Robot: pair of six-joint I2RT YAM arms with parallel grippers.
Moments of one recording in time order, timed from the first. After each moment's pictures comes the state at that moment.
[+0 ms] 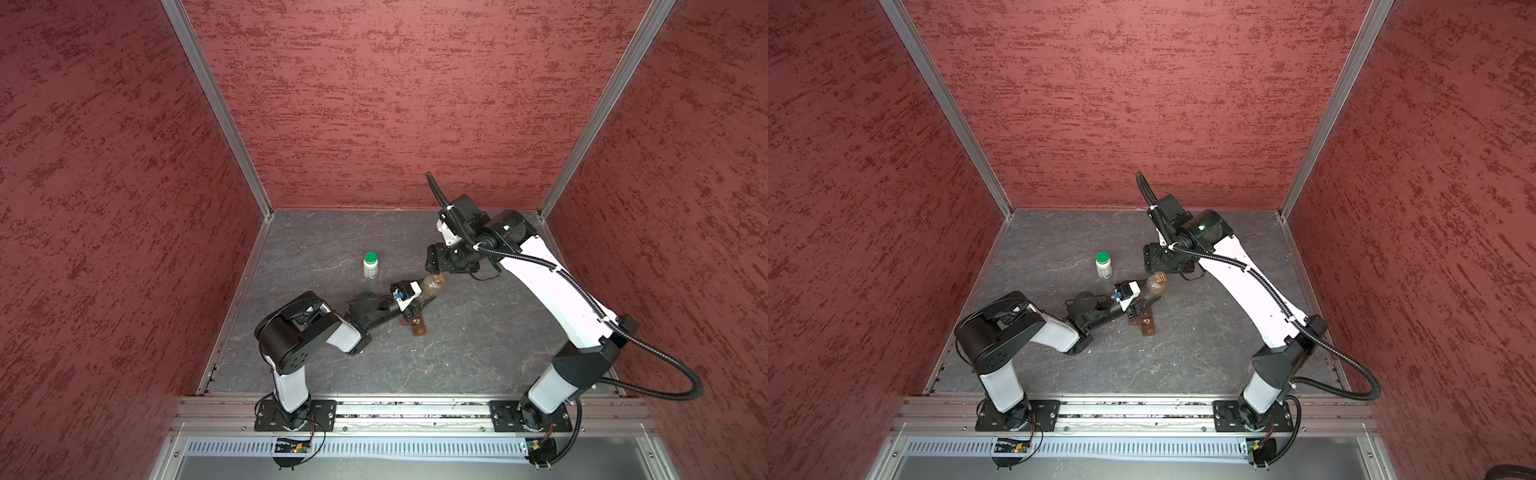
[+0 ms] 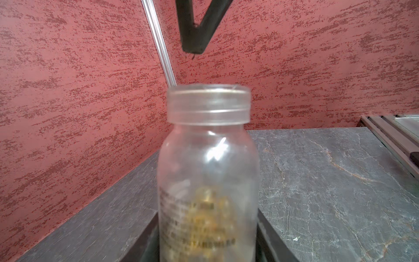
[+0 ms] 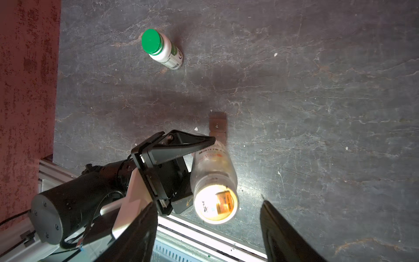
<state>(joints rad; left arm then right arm) -0.76 1.80 0.52 1.40 0.34 0.20 0.68 1.69 1.99 -1.40 -0.04 0.53</state>
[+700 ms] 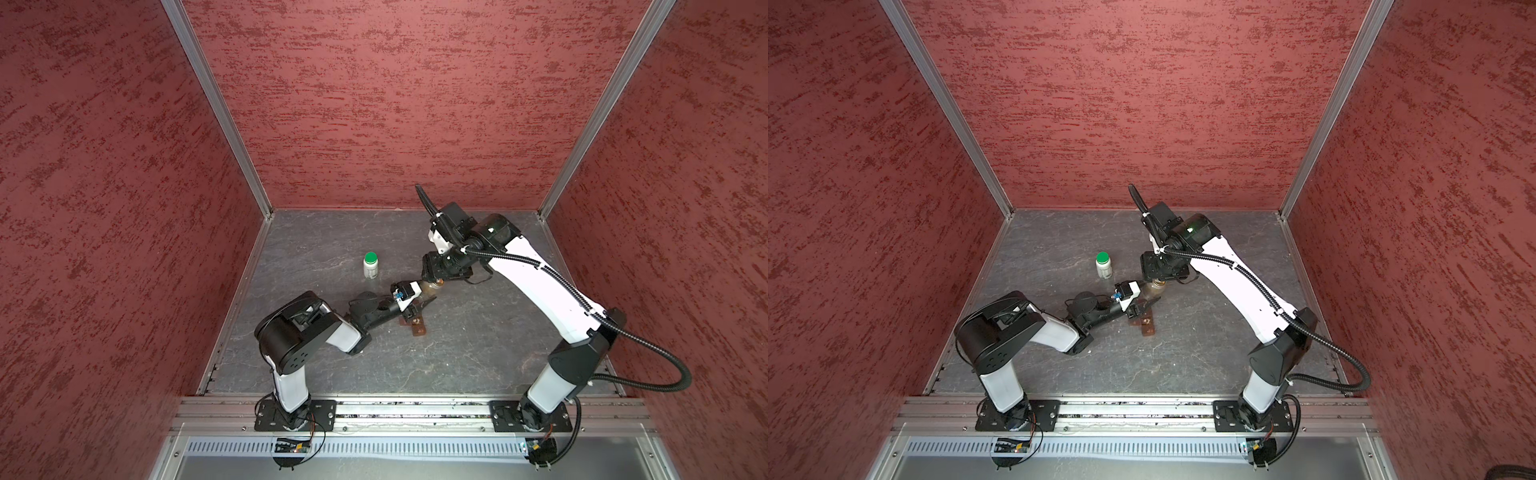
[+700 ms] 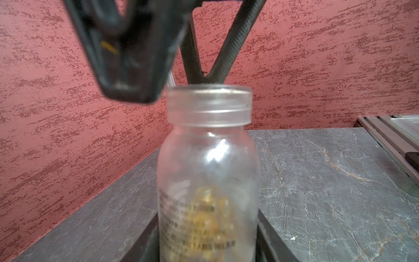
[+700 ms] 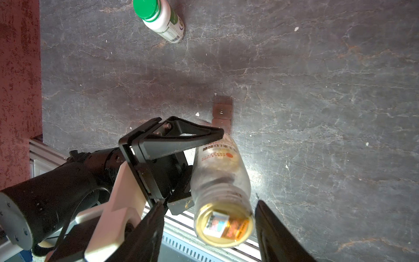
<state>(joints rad) -0.76 1.80 0.52 1.40 0.34 0.19 0.69 1.69 1.90 -1.38 -0.12 0.50</state>
